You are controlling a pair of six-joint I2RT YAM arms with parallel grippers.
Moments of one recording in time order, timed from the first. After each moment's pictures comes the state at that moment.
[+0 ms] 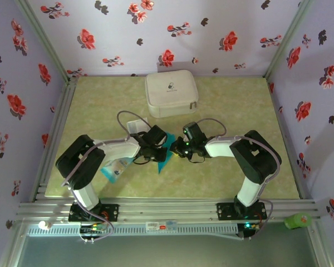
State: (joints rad) left arm -0.84 1.74 0.95 -0.36 0.12 -0.56; right arm 0.65 1.74 0.75 0.10 -0.42 1.08
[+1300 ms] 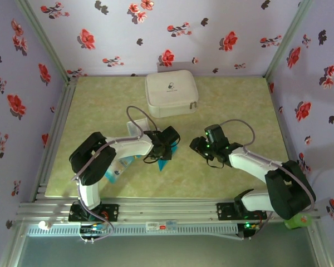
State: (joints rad) left arm -0.94 1.86 1.15 -0.56 -0.15 -0.78; right arm 0.51 1.31 0.57 -0.14 -0.19 1.00
